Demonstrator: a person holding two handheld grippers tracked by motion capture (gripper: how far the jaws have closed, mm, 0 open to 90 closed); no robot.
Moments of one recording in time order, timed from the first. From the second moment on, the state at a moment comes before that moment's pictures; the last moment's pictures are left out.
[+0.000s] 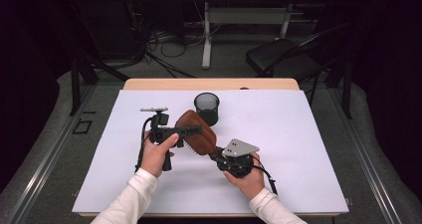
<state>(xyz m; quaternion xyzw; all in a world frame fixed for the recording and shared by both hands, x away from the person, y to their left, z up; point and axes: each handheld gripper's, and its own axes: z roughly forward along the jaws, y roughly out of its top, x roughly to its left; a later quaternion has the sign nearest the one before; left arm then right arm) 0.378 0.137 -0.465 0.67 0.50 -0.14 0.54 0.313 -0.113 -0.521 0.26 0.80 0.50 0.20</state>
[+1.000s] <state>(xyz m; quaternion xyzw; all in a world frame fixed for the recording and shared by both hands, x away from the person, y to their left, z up) 0.394 0.121 -0.442 0.68 0.53 -0.16 0.49 0.316 -0.119 -0.518 0.28 0.78 0.52 0.19</state>
